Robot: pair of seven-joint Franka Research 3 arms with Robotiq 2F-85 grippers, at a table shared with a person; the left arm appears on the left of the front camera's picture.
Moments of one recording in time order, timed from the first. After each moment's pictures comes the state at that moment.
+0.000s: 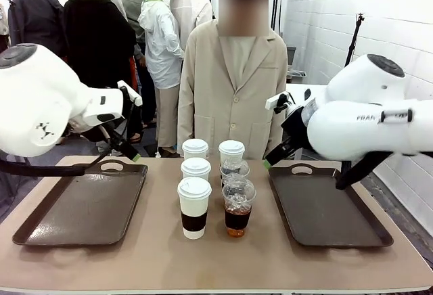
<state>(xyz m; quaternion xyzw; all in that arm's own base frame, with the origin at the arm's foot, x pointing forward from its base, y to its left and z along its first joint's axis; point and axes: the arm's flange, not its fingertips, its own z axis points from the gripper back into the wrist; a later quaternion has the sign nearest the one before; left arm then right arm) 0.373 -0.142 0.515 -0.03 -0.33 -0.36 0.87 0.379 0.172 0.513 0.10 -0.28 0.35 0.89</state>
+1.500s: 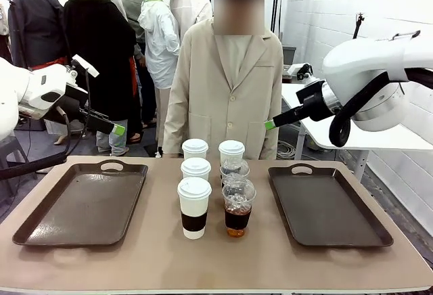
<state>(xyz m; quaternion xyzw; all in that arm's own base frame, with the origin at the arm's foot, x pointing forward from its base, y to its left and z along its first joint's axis) 0.386 -0.072 0.540 -0.17 -0.43 -0.36 0.81 0.445 0.134 0.542 0.22 -0.38 0.33 0.84</state>
